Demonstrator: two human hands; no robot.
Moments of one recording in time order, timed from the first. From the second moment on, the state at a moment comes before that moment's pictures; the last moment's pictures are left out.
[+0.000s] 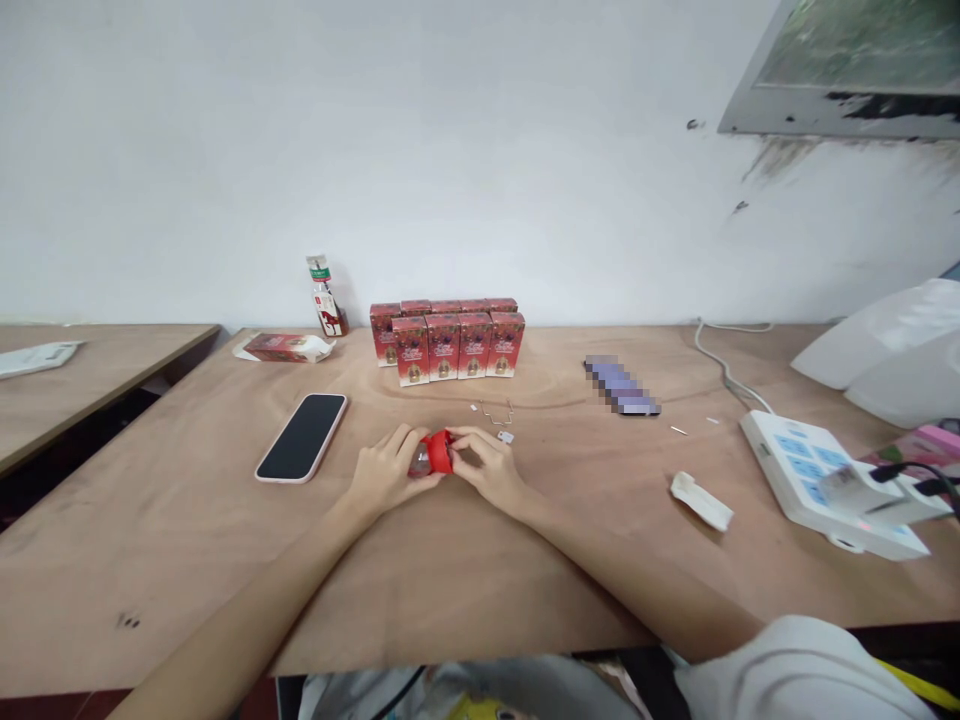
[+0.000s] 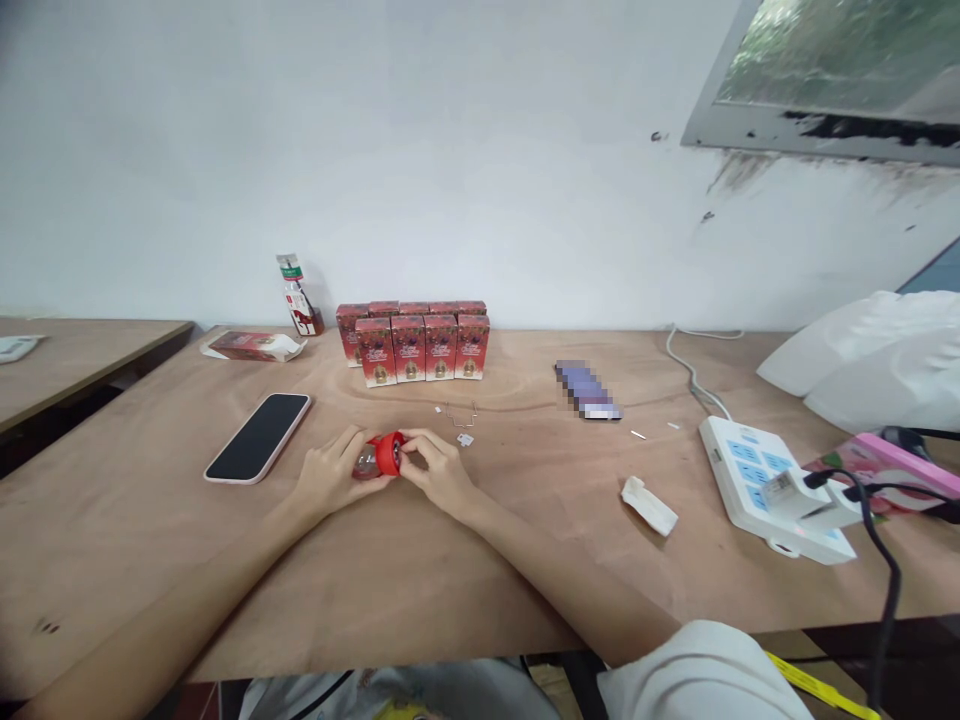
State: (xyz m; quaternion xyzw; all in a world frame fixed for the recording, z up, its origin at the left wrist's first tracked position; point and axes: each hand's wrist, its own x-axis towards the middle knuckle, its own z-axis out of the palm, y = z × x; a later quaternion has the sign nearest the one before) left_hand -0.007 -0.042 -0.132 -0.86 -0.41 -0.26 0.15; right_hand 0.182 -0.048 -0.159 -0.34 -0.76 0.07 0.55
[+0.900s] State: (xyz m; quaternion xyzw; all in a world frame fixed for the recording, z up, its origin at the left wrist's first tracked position) left_hand -0.002 -0.041 -0.133 -0.82 -0.48 -0.30 0.09; right_hand 0.182 -0.042 -0.159 -0.38 -0.69 0.21 0.59
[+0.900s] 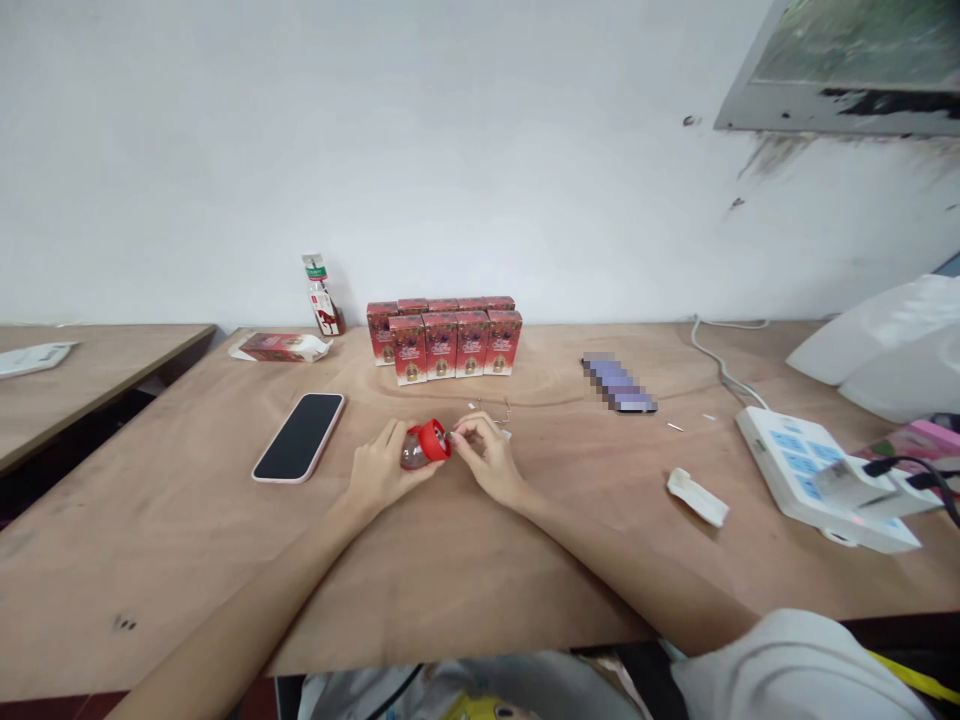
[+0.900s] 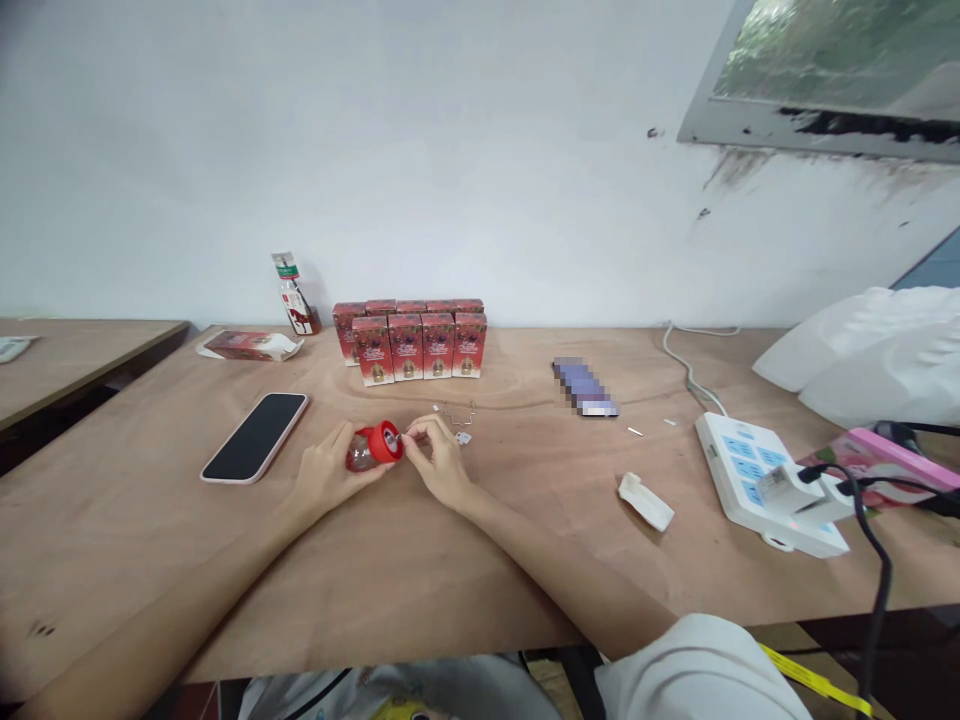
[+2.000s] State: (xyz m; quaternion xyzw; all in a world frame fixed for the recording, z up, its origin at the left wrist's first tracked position) left_hand -0.028 -0.027 -0.102 -0.84 -0.50 -0.13 0.19; right_hand 0.180 -0.054 -0.146 -0.42 -0.87 0.06 0.24
